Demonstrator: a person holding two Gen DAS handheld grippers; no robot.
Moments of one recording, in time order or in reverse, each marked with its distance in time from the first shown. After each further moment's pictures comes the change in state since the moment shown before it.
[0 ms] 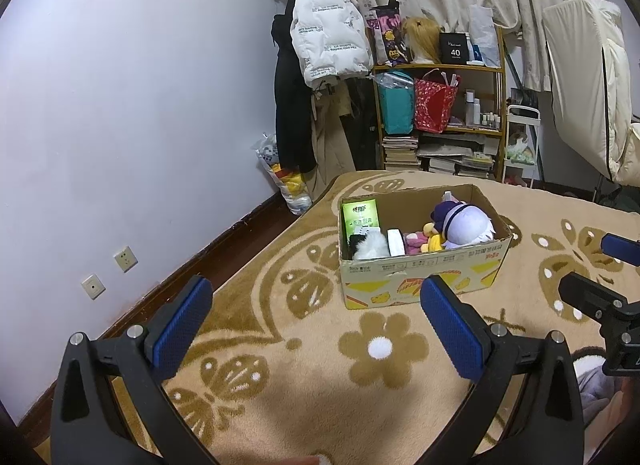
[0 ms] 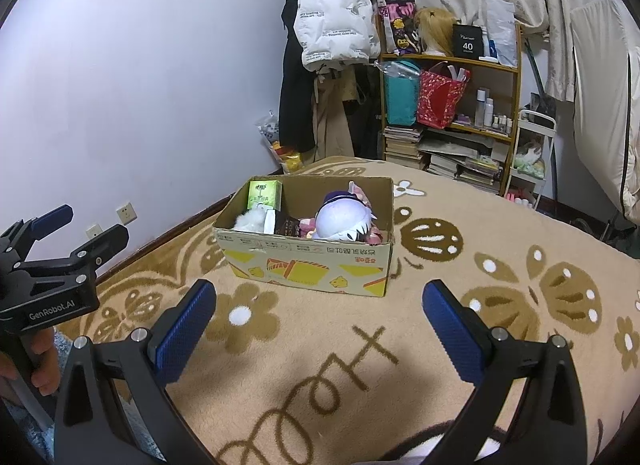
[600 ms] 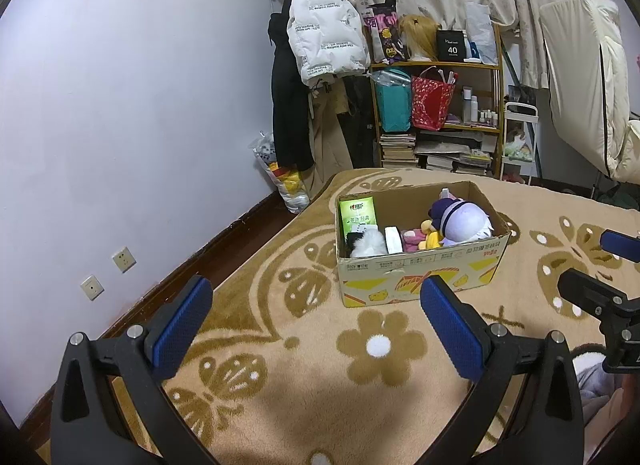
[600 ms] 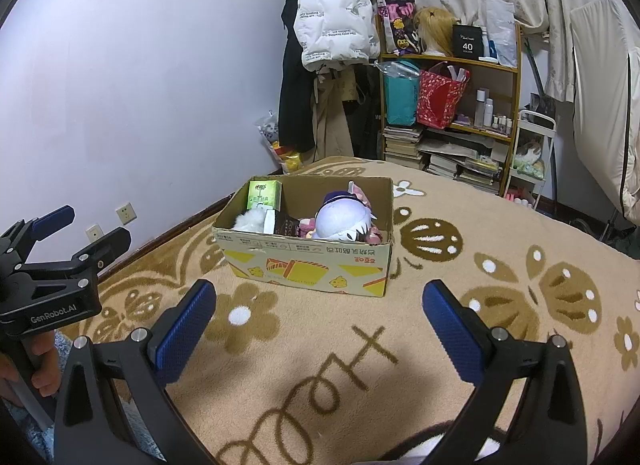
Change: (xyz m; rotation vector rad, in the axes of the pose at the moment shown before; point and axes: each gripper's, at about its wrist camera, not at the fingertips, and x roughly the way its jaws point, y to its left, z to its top) left arm -0.001 -0.002 0.000 0.004 0.006 -0.006; right arm -0.001 -0.001 -0.001 -0.002 0.001 -0.003
